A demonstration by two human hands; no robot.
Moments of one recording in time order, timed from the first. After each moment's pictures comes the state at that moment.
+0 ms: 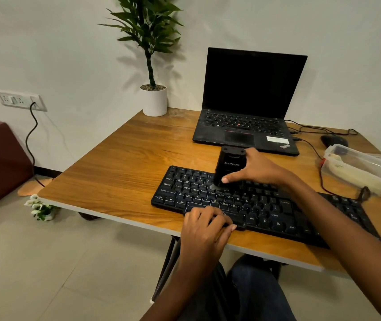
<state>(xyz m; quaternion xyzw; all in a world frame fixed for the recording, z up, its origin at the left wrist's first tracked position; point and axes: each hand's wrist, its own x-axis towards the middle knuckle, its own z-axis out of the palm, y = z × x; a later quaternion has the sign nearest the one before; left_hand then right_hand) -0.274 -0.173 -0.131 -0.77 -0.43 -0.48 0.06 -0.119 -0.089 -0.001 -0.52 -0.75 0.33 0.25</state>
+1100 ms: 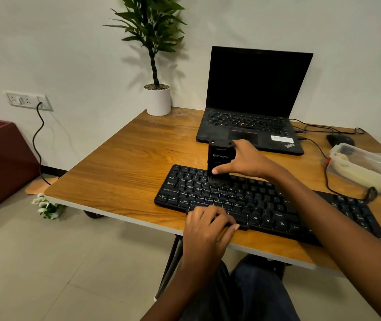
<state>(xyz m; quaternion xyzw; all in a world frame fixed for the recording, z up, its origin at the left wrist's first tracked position) -0.275 -0.173 -0.131 -0.76 -0.42 -0.49 0.04 -0.141 -0.071 0.000 -0.50 -0.79 0.25 0.26</state>
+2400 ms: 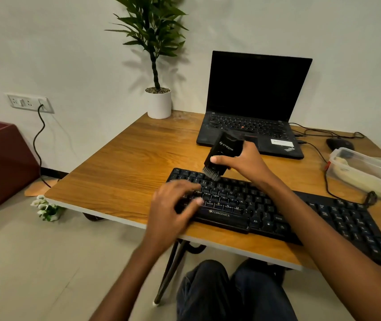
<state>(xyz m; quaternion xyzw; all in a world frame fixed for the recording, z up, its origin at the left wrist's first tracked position) -0.341 -0.142 -0.091 -0.75 -0.44 -0.47 -0.15 -0.150 -0.077 -0.006 -0.51 -0.69 0.28 0.43</state>
